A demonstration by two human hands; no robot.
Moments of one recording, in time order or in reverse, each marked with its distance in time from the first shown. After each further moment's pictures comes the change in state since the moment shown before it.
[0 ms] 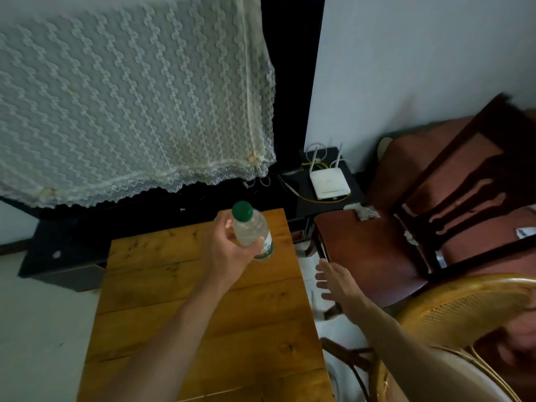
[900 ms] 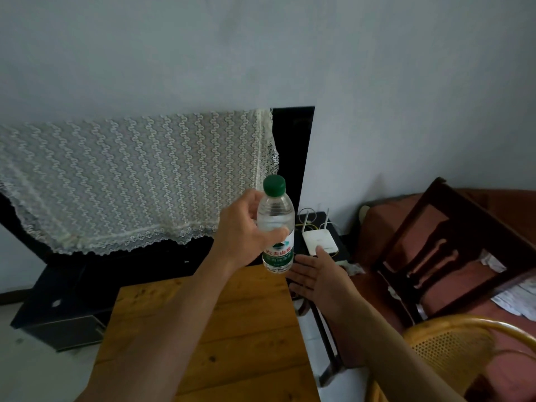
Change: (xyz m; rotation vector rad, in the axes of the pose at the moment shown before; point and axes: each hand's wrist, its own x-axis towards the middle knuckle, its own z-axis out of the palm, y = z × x) left_hand -0.008 0.163 -0.109 -0.089 -0.075 0.295; right_hand -0.134 -0.118 0.036 0.540 -0.142 -0.180
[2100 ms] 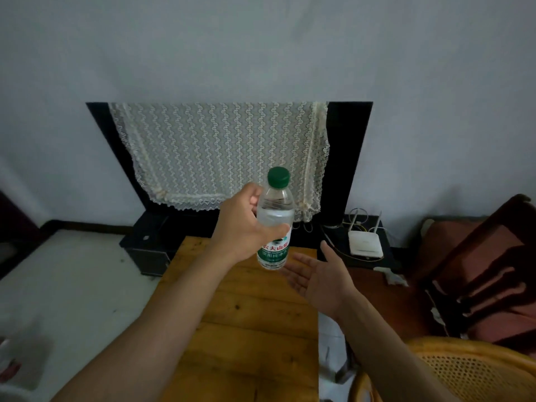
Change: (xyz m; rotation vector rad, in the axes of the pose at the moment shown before) left_hand -0.113 0.090 0.022 0.207 0.262 -0.208; right_hand -0.075 0.011 -0.029 0.022 -0.265 0.280
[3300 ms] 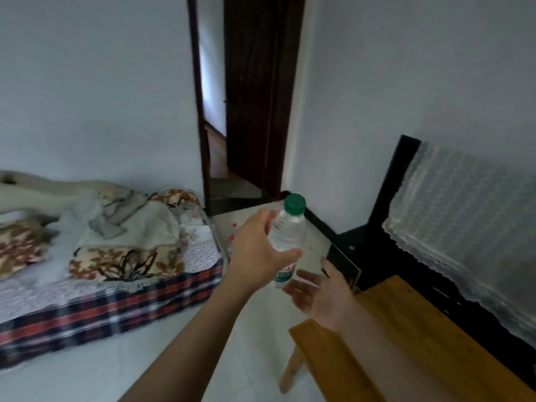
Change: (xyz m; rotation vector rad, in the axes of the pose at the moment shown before) left_hand -0.396 -0.108 -0.374 0.270 0.868 -0.431; right_hand -0.127 0.382 0.355 -0.651 -0.538 0.409
